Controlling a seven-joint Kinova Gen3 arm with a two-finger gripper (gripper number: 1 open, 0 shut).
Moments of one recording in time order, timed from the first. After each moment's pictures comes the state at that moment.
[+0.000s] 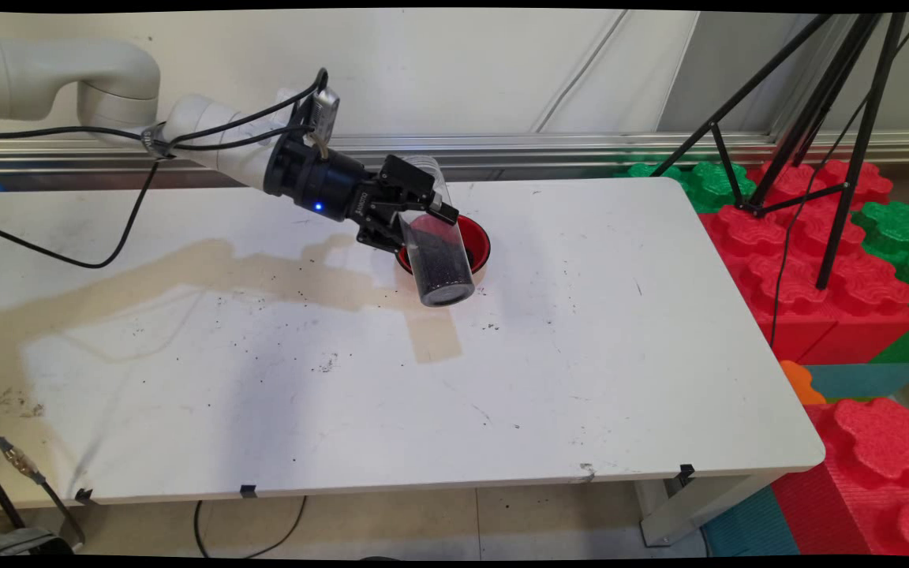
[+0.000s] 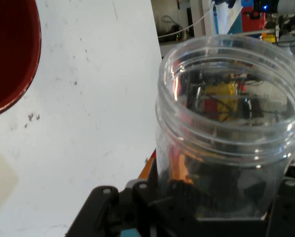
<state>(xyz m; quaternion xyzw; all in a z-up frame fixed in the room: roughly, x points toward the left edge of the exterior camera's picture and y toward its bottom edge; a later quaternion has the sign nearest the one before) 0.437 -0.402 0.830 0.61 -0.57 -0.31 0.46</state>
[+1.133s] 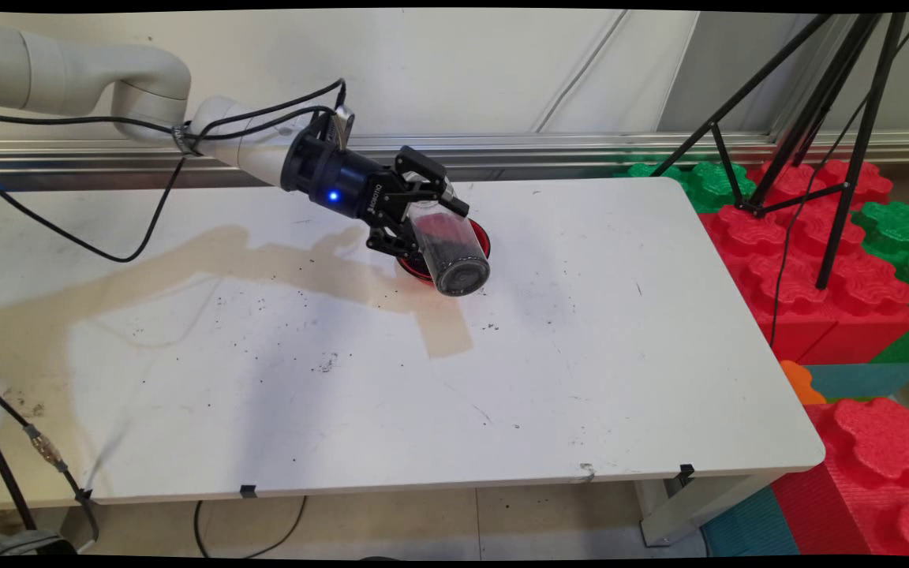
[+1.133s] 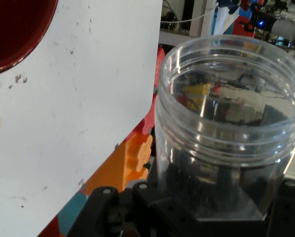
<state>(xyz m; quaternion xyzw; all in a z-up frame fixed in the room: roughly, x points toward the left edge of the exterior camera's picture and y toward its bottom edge) 0.435 -0.431 0.814 0.66 -0.48 -0.41 0.40</state>
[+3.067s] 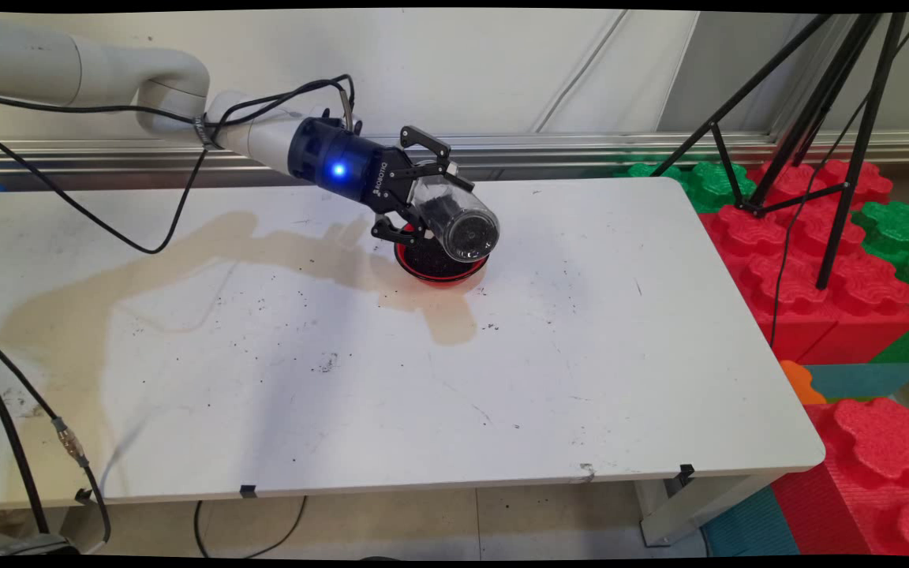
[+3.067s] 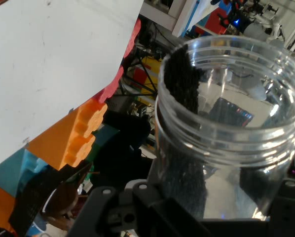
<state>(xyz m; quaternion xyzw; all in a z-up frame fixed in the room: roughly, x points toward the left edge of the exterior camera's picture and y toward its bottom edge) 0.443 -0.460 0.807 0.68 -0.39 -0.51 0.34</state>
